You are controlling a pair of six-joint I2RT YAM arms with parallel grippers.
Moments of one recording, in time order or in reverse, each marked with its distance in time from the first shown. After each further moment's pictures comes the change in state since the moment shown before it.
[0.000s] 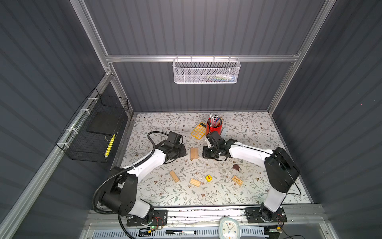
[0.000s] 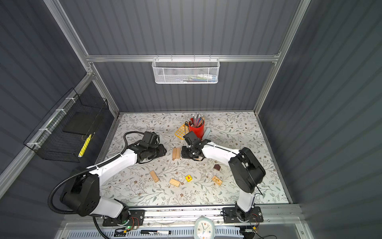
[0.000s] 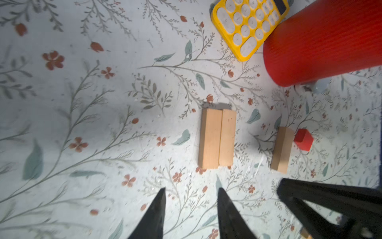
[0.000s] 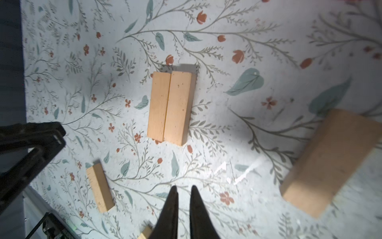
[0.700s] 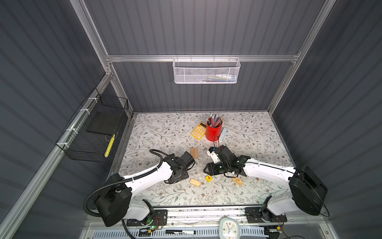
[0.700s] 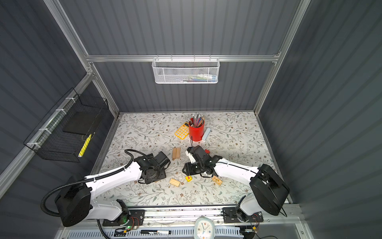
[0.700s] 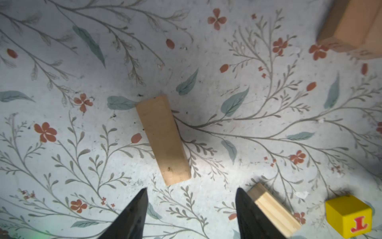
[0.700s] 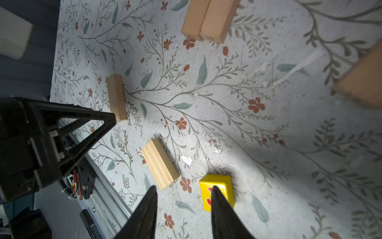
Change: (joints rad) left arm -0.321 -0.056 -0.115 -0.387 -0.244 -0.475; right arm 0.091 -0.274 -0.342 0.126 -0.135 -0.079
